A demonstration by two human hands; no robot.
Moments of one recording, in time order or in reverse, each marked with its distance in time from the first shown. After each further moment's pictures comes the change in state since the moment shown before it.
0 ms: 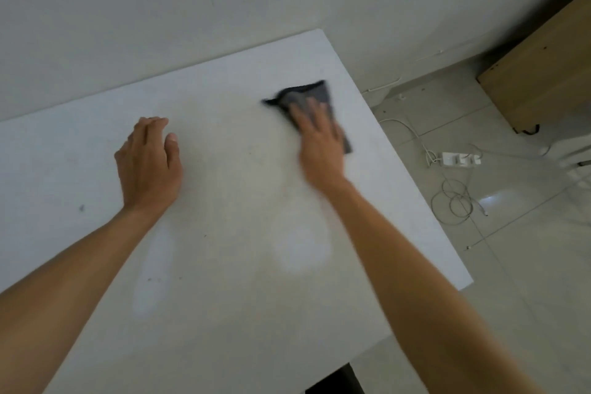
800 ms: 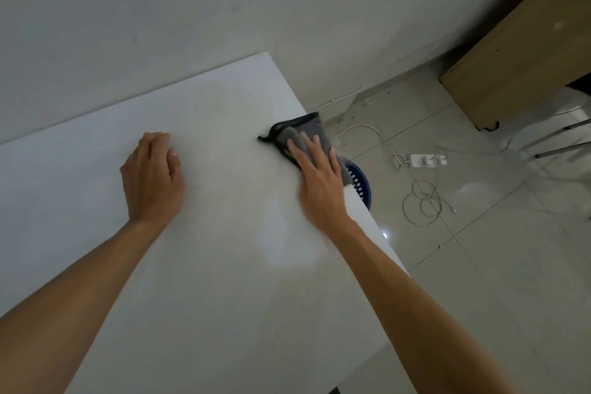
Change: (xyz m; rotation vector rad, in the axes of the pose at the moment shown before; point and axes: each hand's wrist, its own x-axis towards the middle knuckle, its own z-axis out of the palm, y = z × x) left_hand 0.042 0.081 0.063 -0.041 -0.034 0.079; right_hand -0.016 0.083 -0.044 -0.011 0.098 -0.061
